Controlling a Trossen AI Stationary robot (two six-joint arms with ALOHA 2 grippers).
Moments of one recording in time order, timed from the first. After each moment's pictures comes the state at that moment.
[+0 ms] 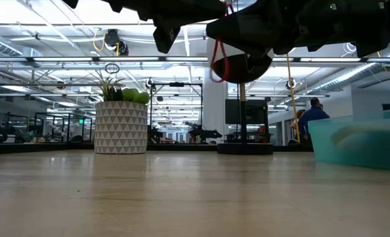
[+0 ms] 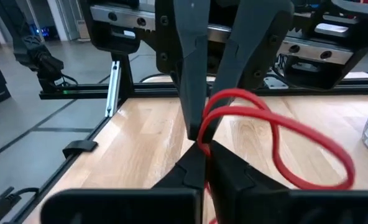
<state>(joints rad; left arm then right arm) -0.32 1.64 0.96 0.37 -0.16 -0.28 0.37 1.69 0.63 0.96 0.26 0.12</state>
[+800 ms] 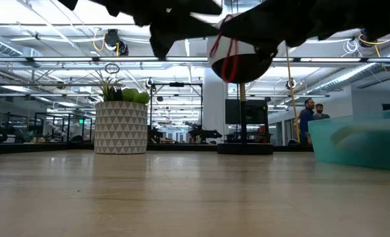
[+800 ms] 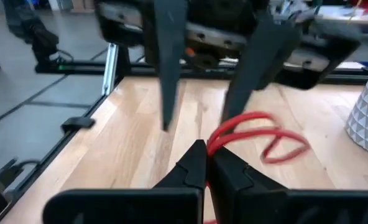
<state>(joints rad) -0.31 1.64 0.96 0.33 -0.15 -0.29 0.38 1.57 0.62 0.75 0.26 0.09</state>
